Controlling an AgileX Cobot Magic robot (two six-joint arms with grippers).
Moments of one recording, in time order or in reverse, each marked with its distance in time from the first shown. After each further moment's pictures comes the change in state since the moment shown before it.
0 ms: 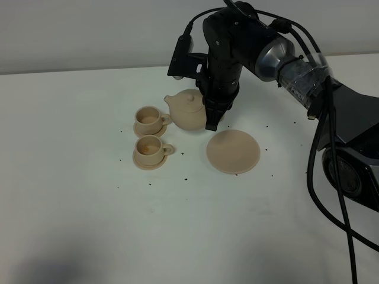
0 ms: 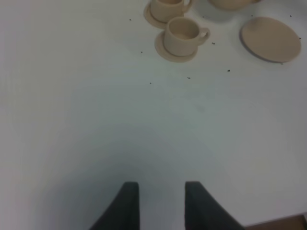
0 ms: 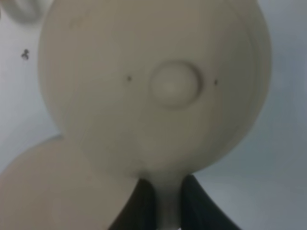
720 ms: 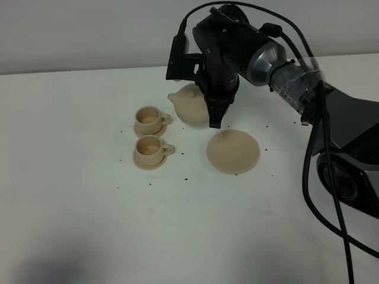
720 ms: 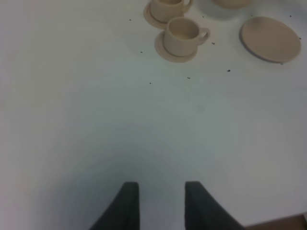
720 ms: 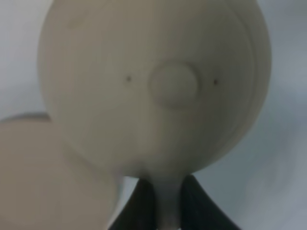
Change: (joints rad) left arm 0.000 0.000 0.000 0.000 0.000 0.000; right arm 0.035 0.000 0.000 -0.171 -0.034 0.002
